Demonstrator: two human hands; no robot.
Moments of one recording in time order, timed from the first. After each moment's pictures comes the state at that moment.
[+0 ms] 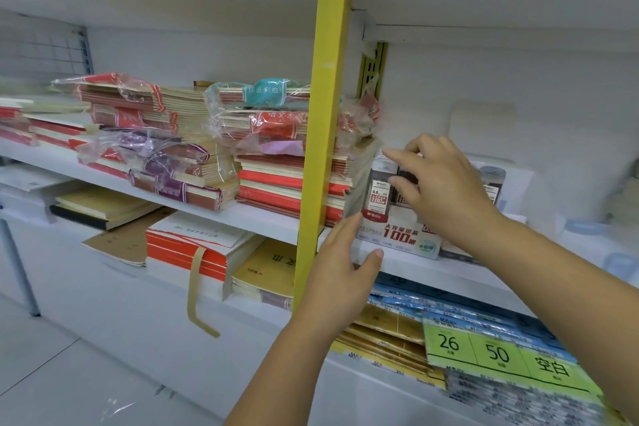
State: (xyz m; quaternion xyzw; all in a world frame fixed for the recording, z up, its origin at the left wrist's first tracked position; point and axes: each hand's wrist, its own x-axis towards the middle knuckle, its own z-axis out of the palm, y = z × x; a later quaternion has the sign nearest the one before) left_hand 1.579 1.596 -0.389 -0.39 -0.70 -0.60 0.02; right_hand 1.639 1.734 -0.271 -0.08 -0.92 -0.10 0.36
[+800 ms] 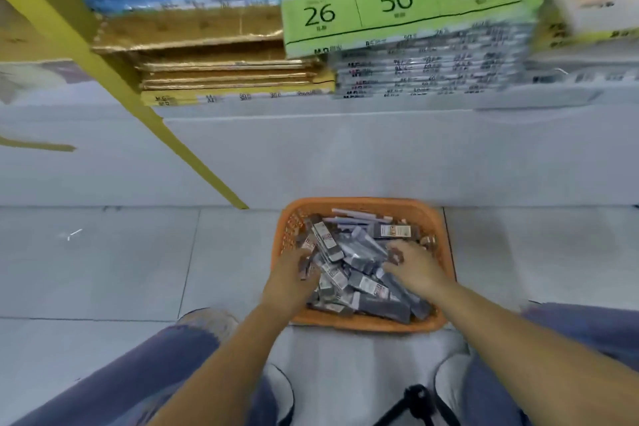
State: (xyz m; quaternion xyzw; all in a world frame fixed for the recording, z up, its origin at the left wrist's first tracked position) left_hand 1.708 1.554 -0.745 -0.29 -0.84 -0.26 -0.37; right_hand 1.881 1.732 -0.770 -0.44 -0.79 0.41 -0.12
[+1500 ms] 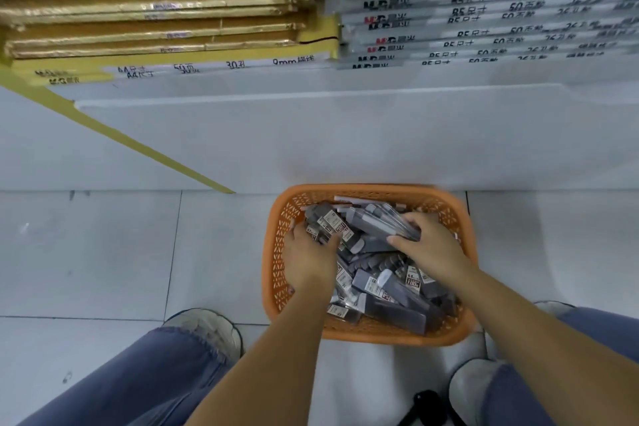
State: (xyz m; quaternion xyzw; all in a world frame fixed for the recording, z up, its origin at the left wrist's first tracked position) left_hand 1.717 1.630 -0.811 -0.08 -0.92 -0.21 -0.31; right_hand 1.862 1.767 -0.804 -0.47 -0.75 0.47 -0.06
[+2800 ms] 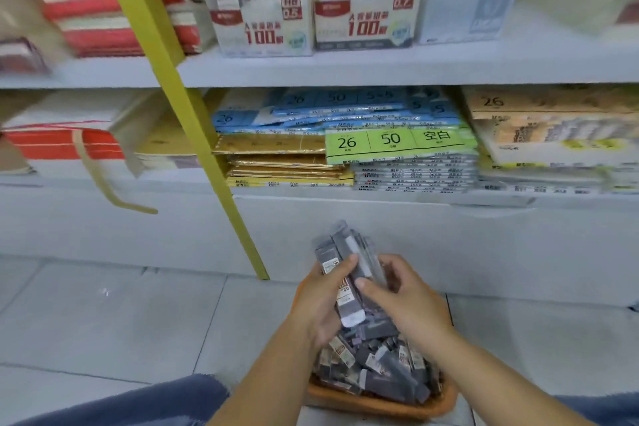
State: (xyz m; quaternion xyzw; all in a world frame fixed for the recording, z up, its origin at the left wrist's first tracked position) left_hand 1.733 1.602 -0.609 -0.03 -0.51 -0.69 -0.52; right_hand 1.854 1.679 -0.594 -0.35 -0.69 0.61 0.17
